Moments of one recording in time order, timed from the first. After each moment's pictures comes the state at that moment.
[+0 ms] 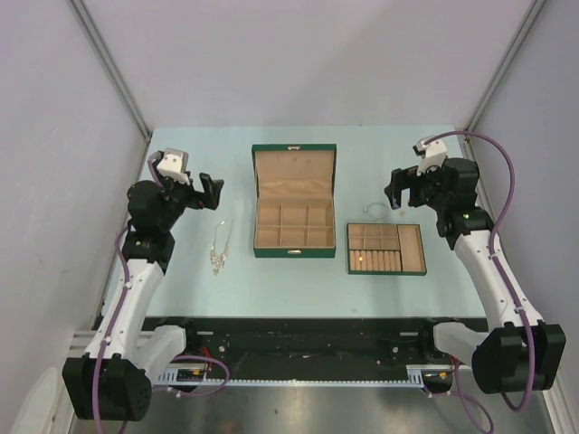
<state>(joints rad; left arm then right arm) -0.02 0.93 0.76 0.06 0.32 -0.01 0.07 1.11 0.95 -0.25 -0.29 -0.11</state>
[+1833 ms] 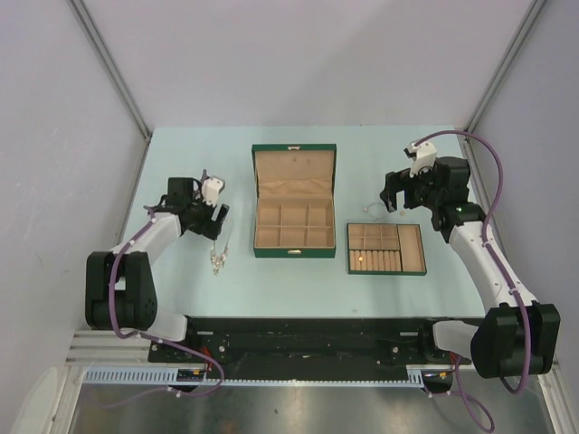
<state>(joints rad) -0.02 1.44 0.84 -0.33 0.15 0.40 0.07 1.20 0.95 -0.25 -0.32 -0.15</state>
